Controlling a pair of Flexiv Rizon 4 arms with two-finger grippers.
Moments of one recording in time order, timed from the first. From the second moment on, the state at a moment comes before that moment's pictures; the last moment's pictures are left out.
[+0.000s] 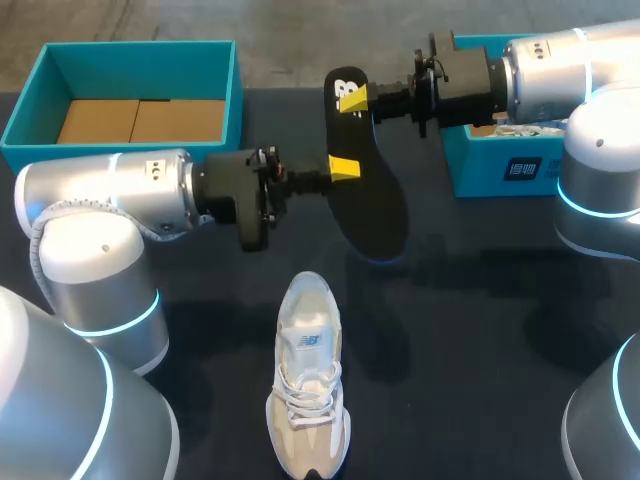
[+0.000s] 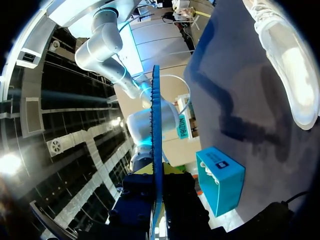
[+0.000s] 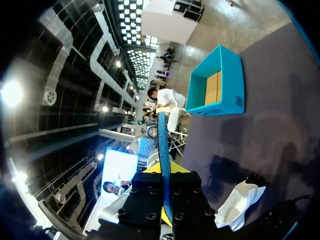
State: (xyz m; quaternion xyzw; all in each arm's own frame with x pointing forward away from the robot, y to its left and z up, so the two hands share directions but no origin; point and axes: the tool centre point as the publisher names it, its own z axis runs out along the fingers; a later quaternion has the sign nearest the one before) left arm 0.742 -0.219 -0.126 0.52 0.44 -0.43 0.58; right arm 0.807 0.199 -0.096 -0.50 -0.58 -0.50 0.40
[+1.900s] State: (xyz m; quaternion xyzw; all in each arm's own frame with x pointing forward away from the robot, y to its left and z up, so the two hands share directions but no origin) left arm 0.752 -0.114 -0.154 0.53 0.57 -0.35 0.52; right arm 0.749 0.162 -0.125 -0.48 -0.57 -0.54 0.40
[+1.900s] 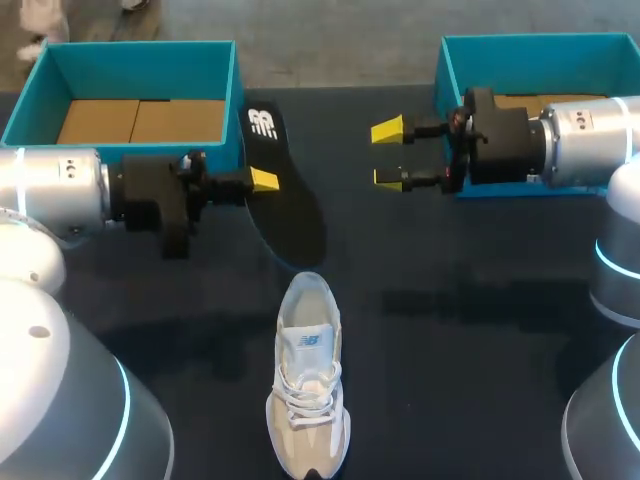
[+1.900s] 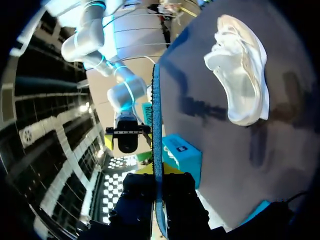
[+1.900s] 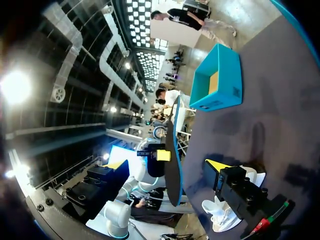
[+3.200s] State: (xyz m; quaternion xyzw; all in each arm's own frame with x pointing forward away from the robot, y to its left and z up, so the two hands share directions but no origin) left arm 0.766 -0.074 -0.118 0.18 0.73 -0.65 0.11; right arm 0.748 0.162 -0.125 -0.48 -0.57 -0.54 0.40
